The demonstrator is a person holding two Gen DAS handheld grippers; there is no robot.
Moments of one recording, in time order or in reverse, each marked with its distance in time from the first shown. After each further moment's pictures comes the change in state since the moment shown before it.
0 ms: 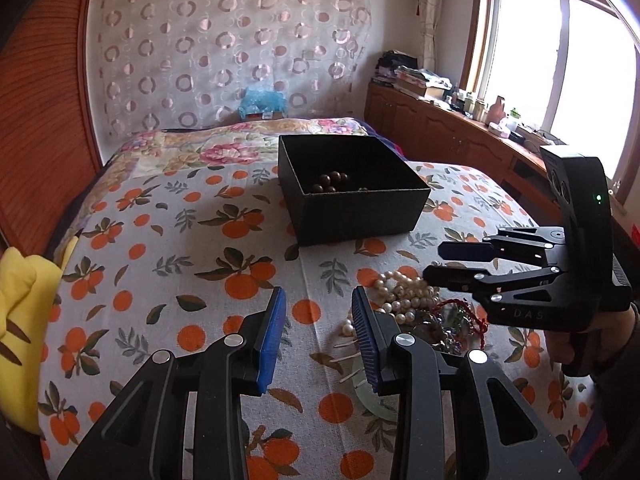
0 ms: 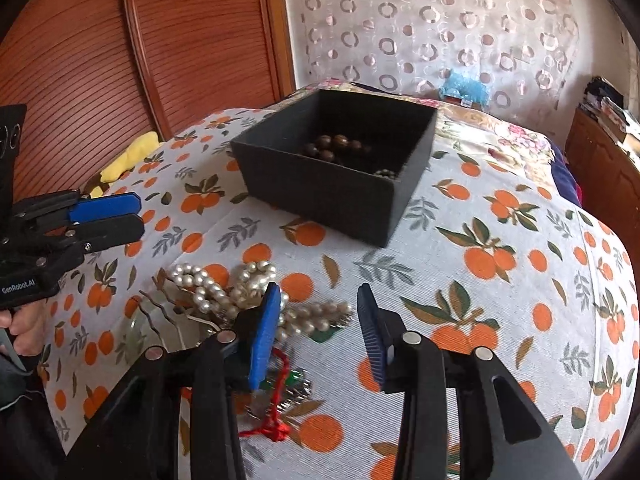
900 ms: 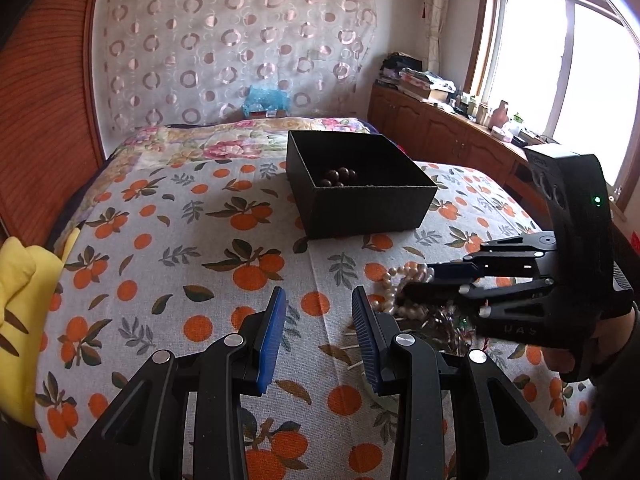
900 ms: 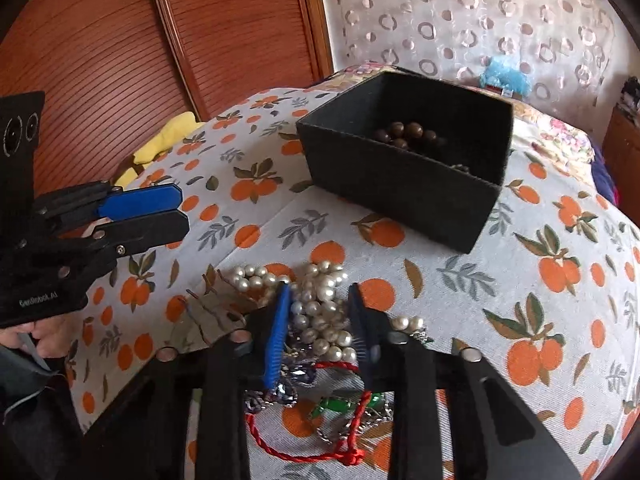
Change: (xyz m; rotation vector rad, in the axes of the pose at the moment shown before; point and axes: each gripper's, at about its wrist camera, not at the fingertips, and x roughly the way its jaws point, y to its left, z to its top) left arm 0.001 0.007 -0.007 -0.024 -0.003 0.000; right arm 0.015 0.025 0.006 -0.042 0.060 0.098
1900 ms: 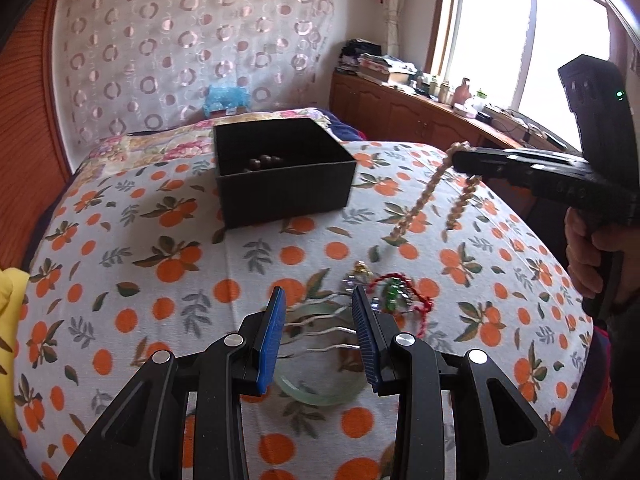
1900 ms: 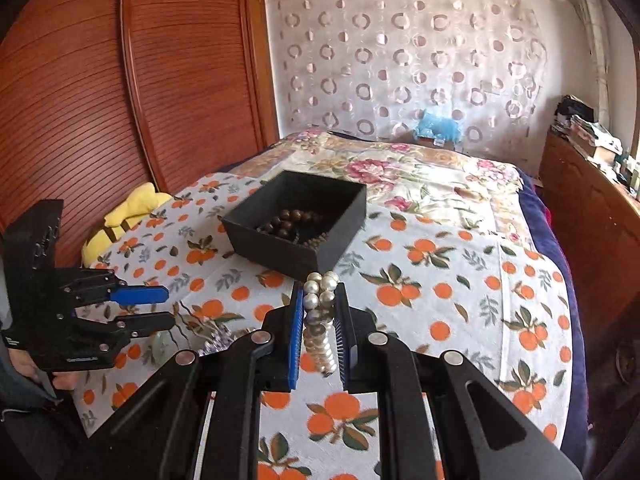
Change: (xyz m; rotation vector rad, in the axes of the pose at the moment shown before) left arm 0.000 -0.055 -0.010 0.105 0.039 -0.104; right arm -0.117 -0.053 -0.021 0.083 -0.220 -0.170
